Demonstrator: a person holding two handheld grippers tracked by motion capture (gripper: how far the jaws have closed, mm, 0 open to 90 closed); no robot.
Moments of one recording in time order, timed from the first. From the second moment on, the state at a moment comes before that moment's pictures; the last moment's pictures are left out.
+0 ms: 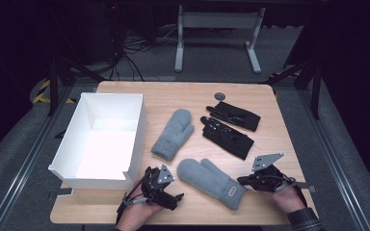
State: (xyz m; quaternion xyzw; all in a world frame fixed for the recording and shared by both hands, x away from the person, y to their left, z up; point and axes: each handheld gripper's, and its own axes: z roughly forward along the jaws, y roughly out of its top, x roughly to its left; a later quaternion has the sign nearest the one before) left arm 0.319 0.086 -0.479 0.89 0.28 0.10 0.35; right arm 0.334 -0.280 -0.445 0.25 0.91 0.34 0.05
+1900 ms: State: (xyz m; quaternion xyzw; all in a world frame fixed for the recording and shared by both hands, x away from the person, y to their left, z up) left arm 0.376 0.016 -0.456 0.88 0.31 0.06 0.36; right arm 0.313 -0.227 -0.453 0.16 0.93 0.34 -0.01
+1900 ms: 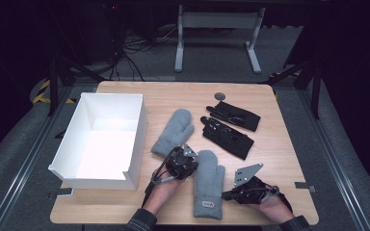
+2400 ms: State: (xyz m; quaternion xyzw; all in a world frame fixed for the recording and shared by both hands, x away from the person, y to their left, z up) left arm 0.375 0.008 -0.455 0.88 0.30 0.05 0.36; right arm 0.313 -0.190 -0.457 0.12 0.93 0.35 -0.03
